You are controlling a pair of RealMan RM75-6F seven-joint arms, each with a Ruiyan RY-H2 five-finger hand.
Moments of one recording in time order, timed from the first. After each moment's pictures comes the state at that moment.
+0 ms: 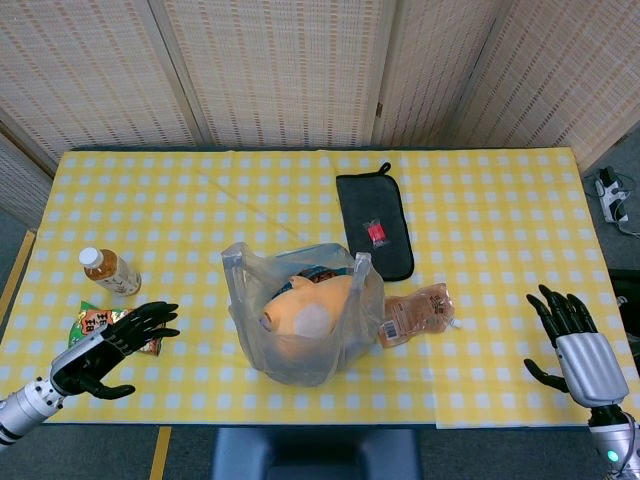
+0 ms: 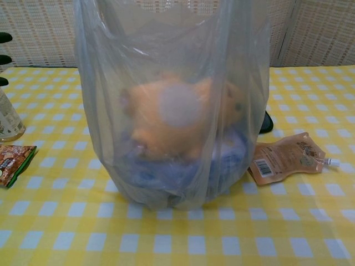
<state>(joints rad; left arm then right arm) -0.54 -1.05 0.22 -1.32 2.03 1.60 -1.98 0.08 -1.08 0.00 -1.63 -1.58 1.46 0.01</state>
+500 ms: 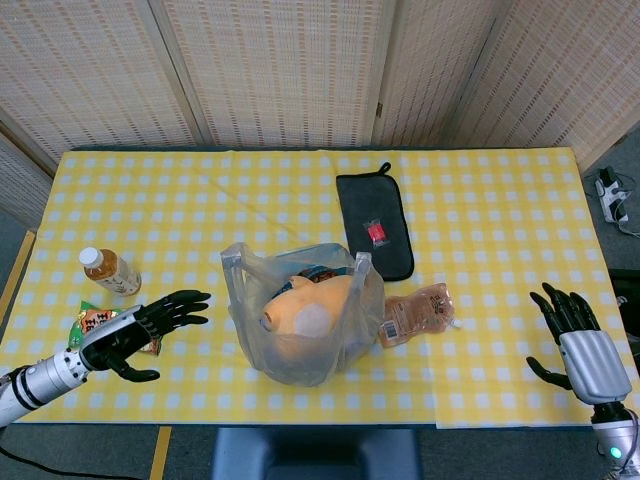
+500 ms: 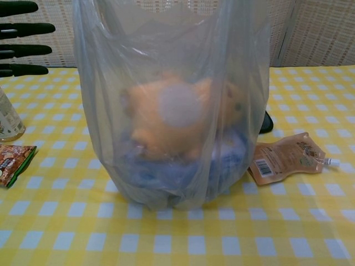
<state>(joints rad) -0.70 -1.07 0.23 -1.29 2.02 1.55 -2.06 0.08 -1.07 0.01 -1.62 -1.56 1.44 0.03</state>
